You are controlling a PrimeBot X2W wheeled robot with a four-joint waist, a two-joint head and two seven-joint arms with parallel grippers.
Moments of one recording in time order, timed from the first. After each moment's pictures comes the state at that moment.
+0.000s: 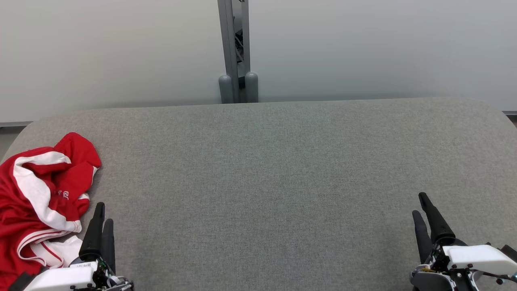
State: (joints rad) left arm -0.02 0.02 0.16 0.27 -1.60 -0.13 0.12; right arm -0.10 -0.03 -0.01 0.34 1.61 0.13 0.06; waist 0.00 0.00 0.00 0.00
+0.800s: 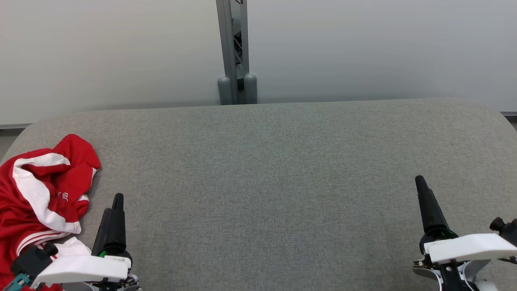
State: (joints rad) left arm -0.02 0.05 0.07 0.20 -1.08 -0.09 -0.02; right arm -0.09 -0.03 0.02 0.21 1.11 0.13 -0.06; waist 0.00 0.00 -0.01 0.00
